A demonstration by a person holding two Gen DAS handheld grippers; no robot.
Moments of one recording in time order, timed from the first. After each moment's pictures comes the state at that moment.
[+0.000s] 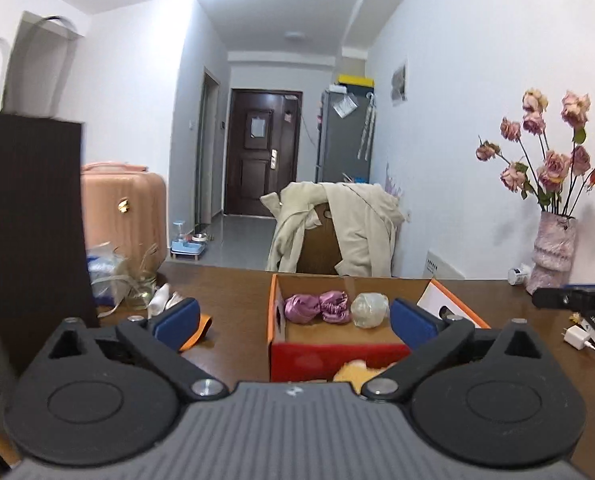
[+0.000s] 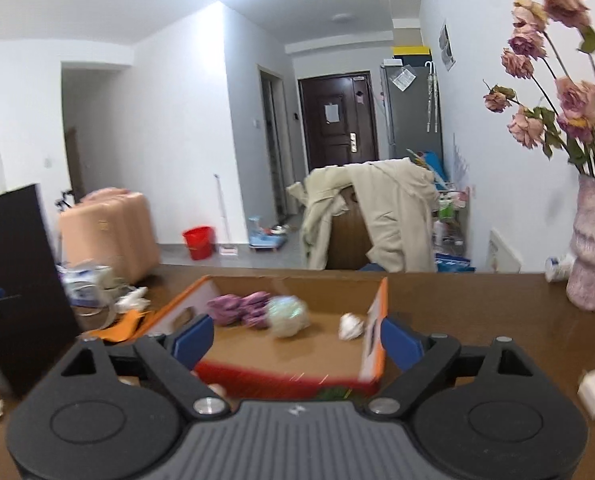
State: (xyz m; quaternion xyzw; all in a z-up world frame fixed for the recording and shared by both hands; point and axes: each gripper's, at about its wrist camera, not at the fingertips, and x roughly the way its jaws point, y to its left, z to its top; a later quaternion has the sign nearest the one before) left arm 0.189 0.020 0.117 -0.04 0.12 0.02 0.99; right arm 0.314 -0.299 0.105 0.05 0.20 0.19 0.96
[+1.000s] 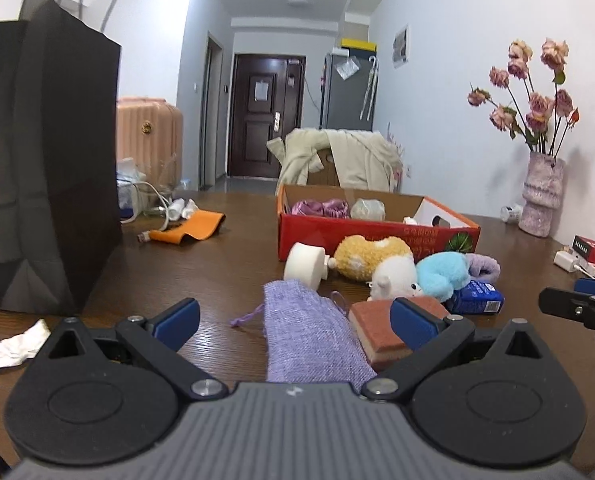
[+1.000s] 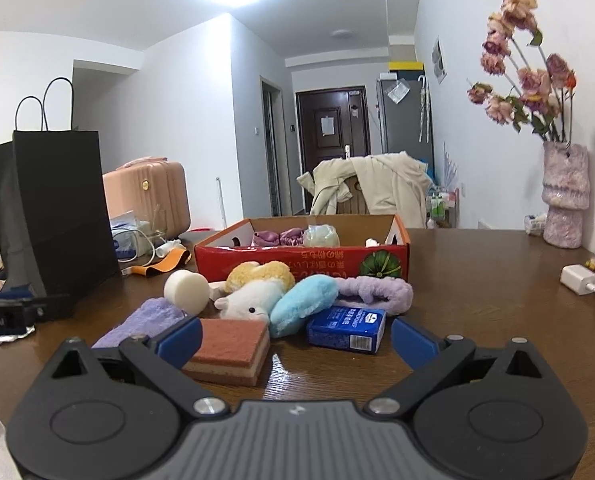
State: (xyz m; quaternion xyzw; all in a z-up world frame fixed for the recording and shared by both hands) left arm 0.114 0.018 0.029 -0.03 0.18 0.02 0.98; right arm 0.142 -0.259 0.020 0.04 0.18 0.17 0.97
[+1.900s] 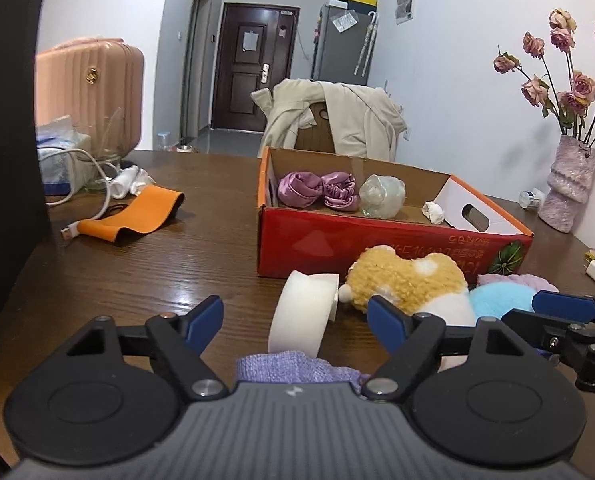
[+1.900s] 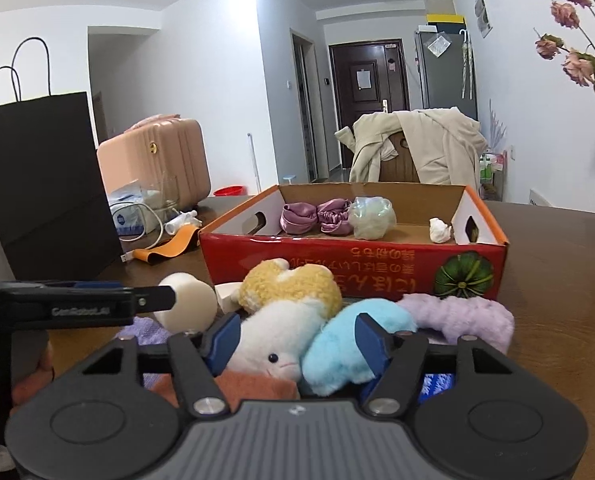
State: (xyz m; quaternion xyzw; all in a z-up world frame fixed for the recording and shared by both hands) left arm 0.281 0.034 0.007 -0.06 0.26 -0.01 0.96; right arm 0.276 -0.199 0.009 0.03 0.25 0.23 0.94
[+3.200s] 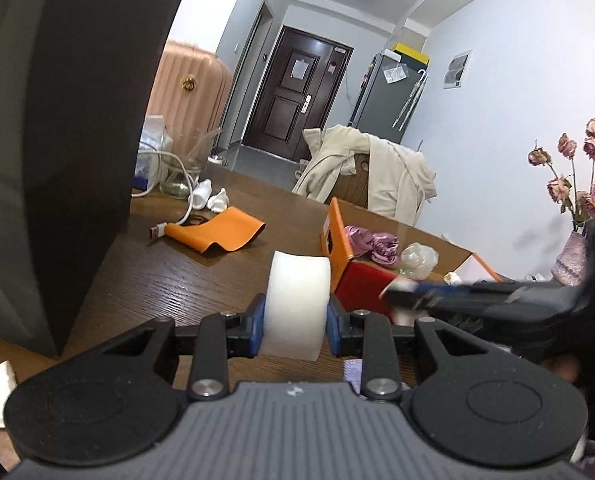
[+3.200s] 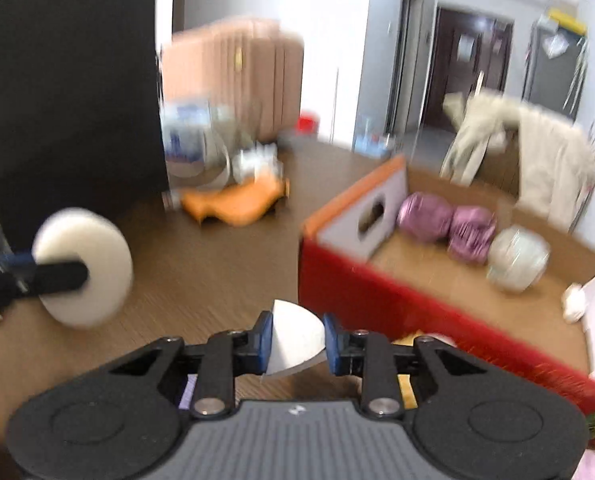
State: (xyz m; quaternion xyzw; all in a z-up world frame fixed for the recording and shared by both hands) left arm 0.210 0.117 0.039 -0.17 0.20 0.03 0.96; right arm 0.351 -0.057 0.030 -0.10 0.29 0.33 0.89
